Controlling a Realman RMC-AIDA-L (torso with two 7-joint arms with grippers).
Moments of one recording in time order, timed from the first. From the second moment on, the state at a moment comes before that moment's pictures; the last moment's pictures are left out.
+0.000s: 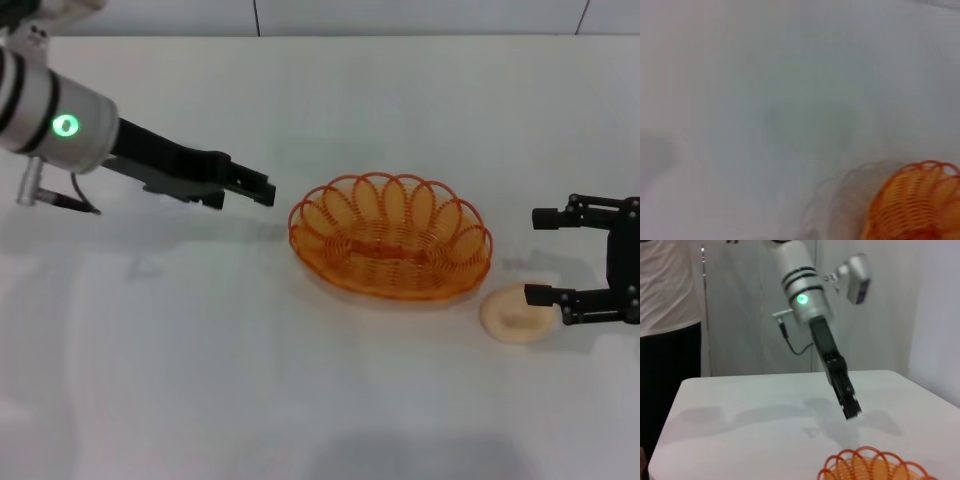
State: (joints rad) left arm -0.71 -2.03 1.03 0.97 2.36 1.49 -2.69; right arm 0.38 1.97 -0.91 -0.78 -1.79 -1.70 1.10
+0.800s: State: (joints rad) left arm -0.41 -2.00 0.92 1.02 1.90 1.70 -1.58; right arm 0.35 1.96 -0.89 -0.79 -1.83 -1.68 1.18
